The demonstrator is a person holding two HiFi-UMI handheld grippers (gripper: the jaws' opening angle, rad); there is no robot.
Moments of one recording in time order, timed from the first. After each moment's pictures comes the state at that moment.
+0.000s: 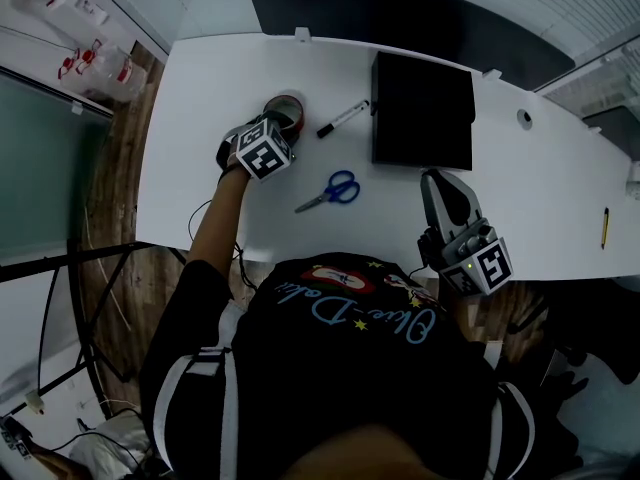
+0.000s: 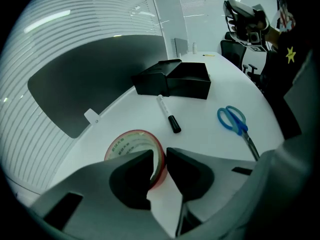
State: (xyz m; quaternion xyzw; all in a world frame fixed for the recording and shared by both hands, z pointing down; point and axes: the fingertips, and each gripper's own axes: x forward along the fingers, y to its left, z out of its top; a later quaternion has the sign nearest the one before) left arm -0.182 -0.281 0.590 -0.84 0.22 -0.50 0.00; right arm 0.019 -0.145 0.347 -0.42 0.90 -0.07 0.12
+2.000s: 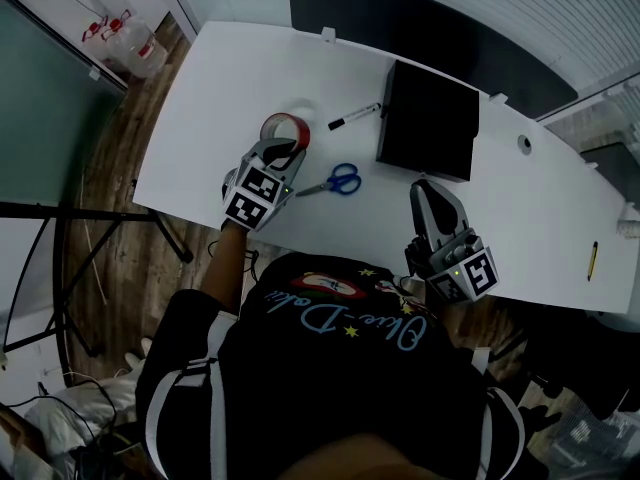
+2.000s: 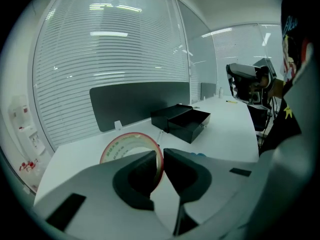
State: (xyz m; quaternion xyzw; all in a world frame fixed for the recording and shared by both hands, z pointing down) left arm -0.183 -0.187 0.493 -0.87 0.40 -0.28 -0.08; right arm -0.001 -0.112 0.347 -0.37 0.92 -0.07 0.12
